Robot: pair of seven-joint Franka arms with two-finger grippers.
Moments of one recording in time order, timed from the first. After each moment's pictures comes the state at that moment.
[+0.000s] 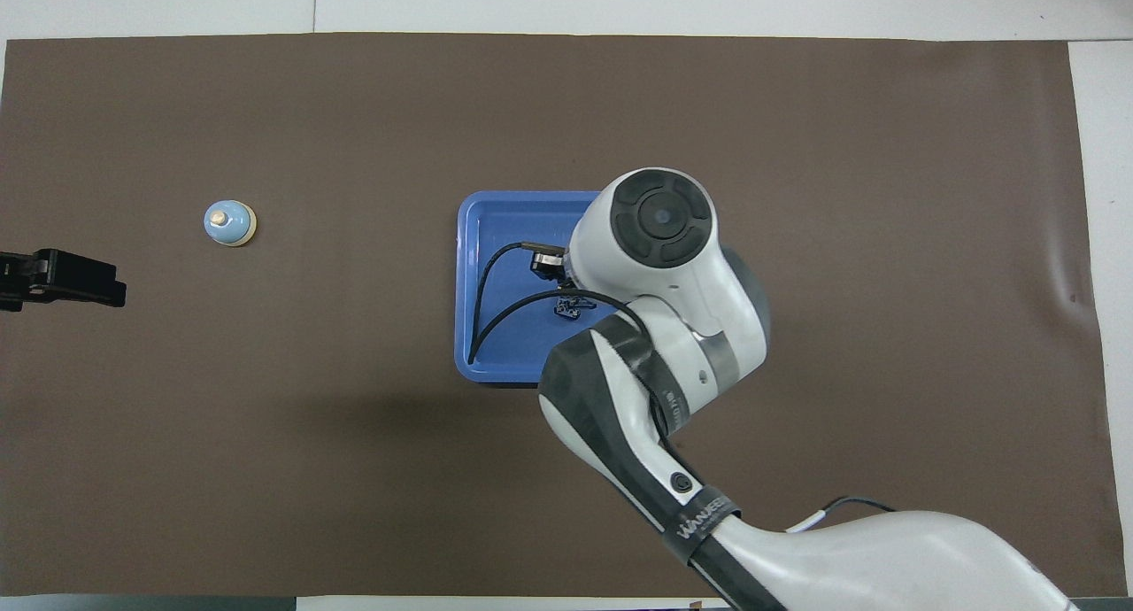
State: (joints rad) left arm -0.03 -0.10 0.00 -1.71 -0.01 1.54 0.01; right arm 0.47 0.36 0.15 -1.71 0.05 2.17 0.82
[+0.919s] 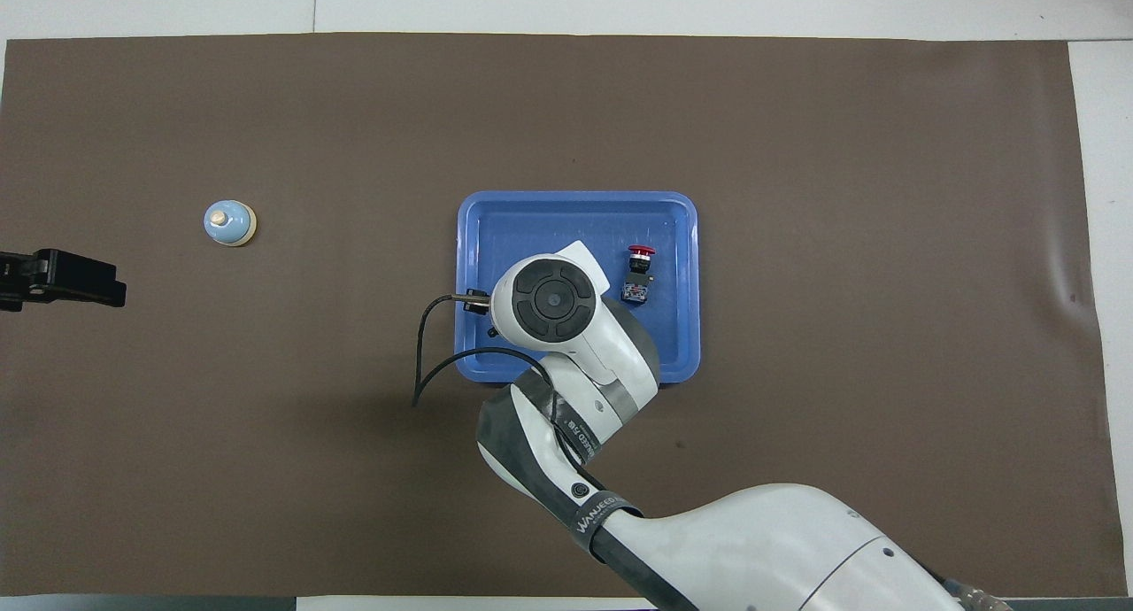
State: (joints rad) left arm -0.03 -0.10 0.00 -1.71 -0.01 1.54 0.01; right arm 0.57 0.51 0.14 -1.74 0.03 2.41 0.87
